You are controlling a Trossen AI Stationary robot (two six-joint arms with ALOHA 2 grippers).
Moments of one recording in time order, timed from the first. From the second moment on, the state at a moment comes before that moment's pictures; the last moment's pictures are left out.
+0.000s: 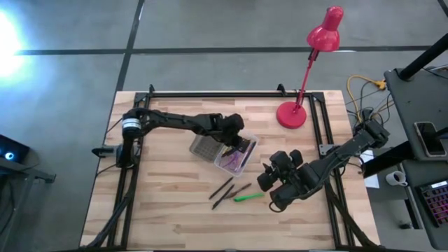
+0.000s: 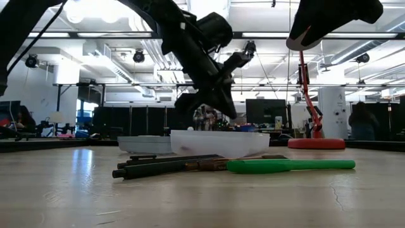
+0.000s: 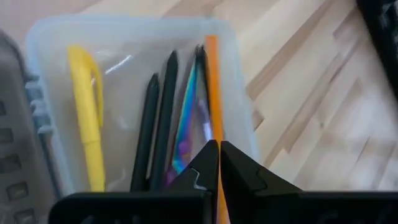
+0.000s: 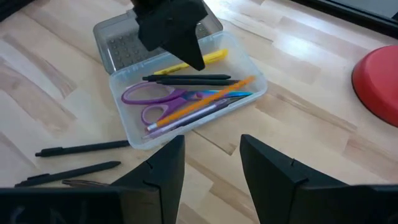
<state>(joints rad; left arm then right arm) 0.17 1.97 1.47 -0.39 0.12 -0.79 0.58 1.57 1.30 -1.17 0.80 1.52</state>
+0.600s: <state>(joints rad) 0.10 1.89 1.43 -0.45 0.15 -0.68 0.58 1.57 1.30 -1.17 0.74 1.38</state>
